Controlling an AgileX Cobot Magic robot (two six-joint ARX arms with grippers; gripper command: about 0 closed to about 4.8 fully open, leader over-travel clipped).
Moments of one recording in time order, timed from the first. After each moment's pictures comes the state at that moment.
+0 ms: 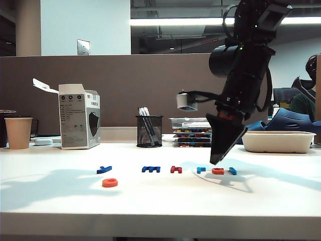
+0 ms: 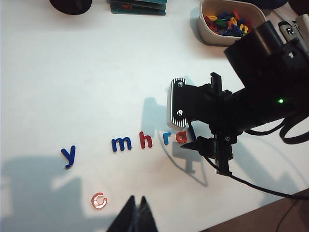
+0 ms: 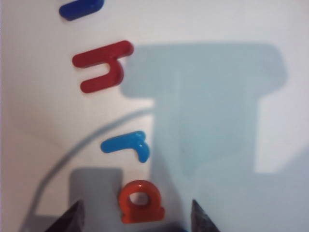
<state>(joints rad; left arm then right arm) -0.73 1.27 1.49 -0.90 -0.11 -0.46 0.38 1.98 1.48 -0.86 -0.29 -0.76</state>
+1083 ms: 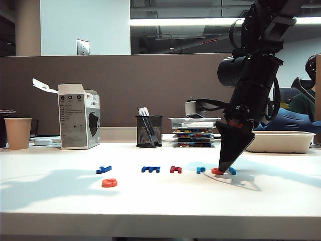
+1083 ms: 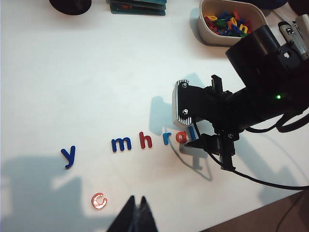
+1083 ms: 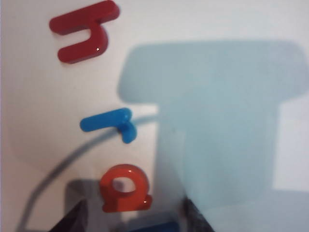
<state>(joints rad) -0.73 1.27 1.49 -0.90 -0.11 -0.46 0.34 2.01 1.47 -0.87 -0.32 -0.81</state>
